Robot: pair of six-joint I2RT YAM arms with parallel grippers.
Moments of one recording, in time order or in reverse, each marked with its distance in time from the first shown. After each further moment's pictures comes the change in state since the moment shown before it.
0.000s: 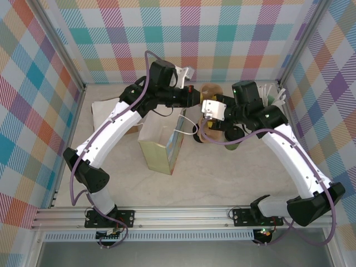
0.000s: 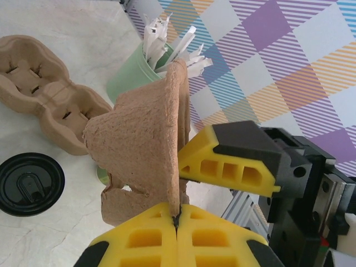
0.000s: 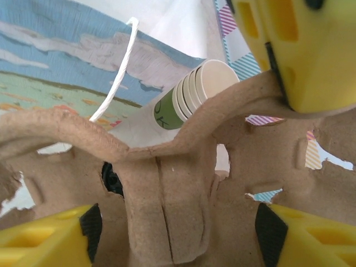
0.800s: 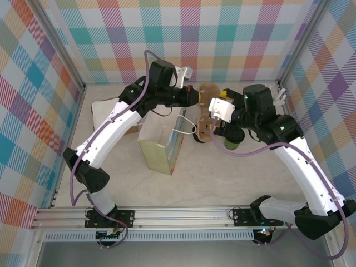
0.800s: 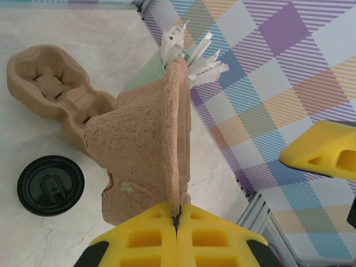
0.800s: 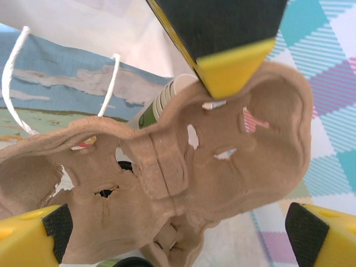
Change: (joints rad) left arm 0.000 0.000 0.007 -0.026 -0.059 0.026; right arm 0.042 -0.128 0.000 0.000 0.049 0.118
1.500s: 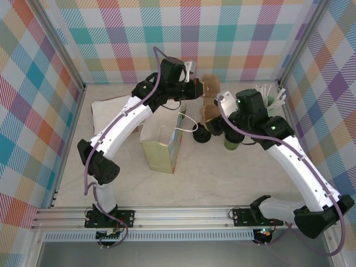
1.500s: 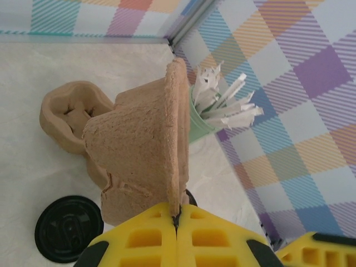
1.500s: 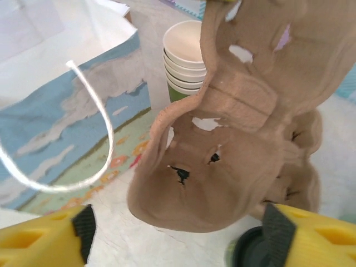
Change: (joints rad) left arm -0.001 0.136 0.105 0.066 -0.139 -0.040; right arm 0.002 -0.007 -0.100 0.020 0.070 0.724
